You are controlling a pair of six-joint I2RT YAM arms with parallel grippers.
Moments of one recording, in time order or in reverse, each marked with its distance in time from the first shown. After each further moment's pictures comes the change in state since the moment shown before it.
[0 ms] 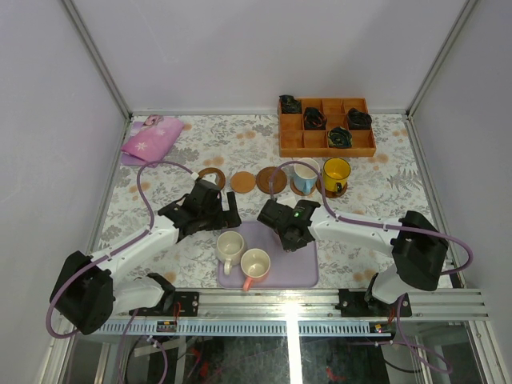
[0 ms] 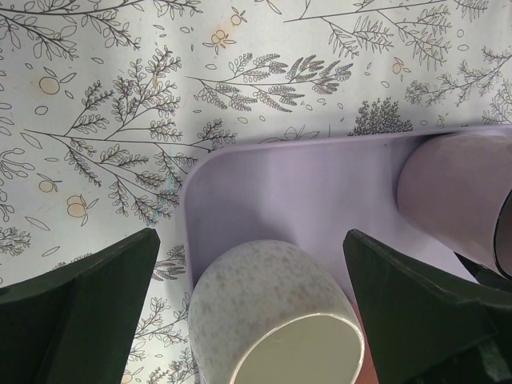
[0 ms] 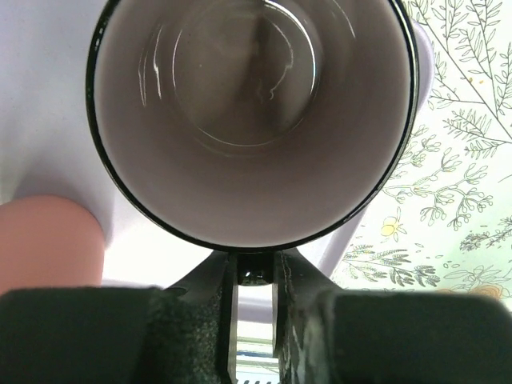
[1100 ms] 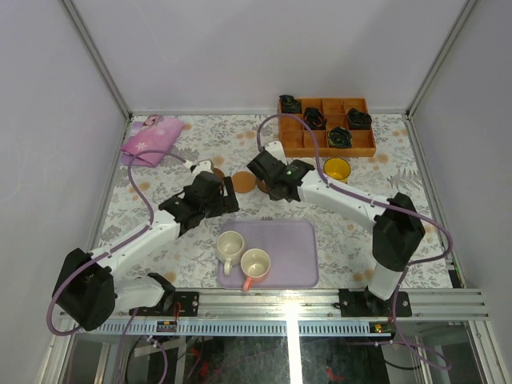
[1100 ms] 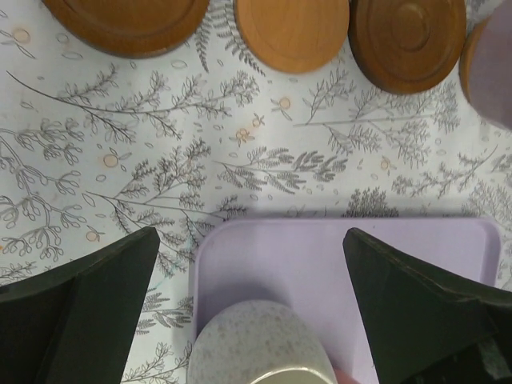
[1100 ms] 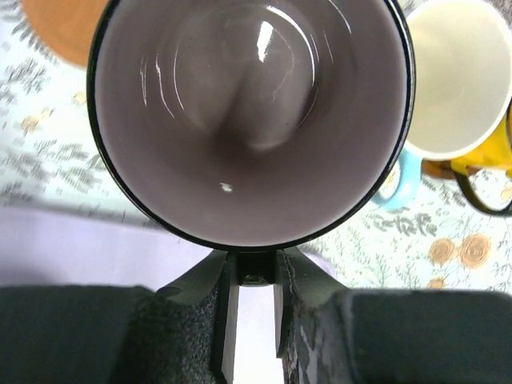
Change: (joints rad) left arm 0.000 0.021 0.067 0.042 -0.177 -0.035; right arm -0.146 0.160 0.377 0.090 0.208 -0.249
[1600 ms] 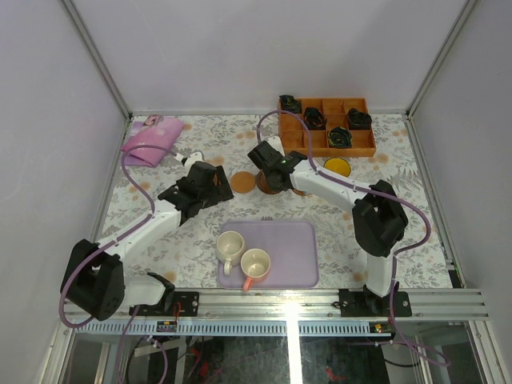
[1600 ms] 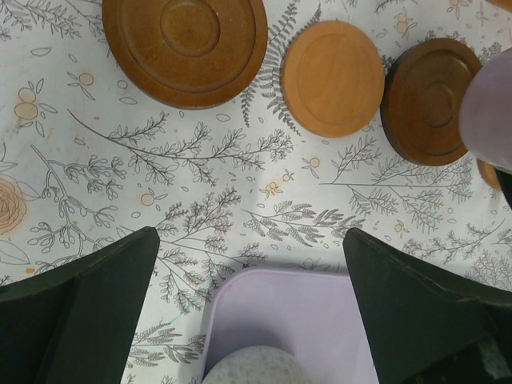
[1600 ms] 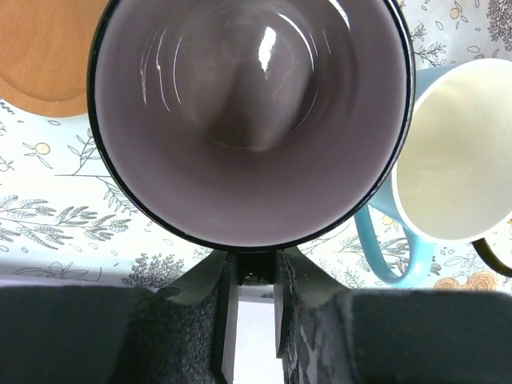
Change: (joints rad) left arm 0.101 0.082 0.065 0.015 -0.048 -0.026; right arm -0.117 0.181 0.110 0.050 -0.048 -0.079
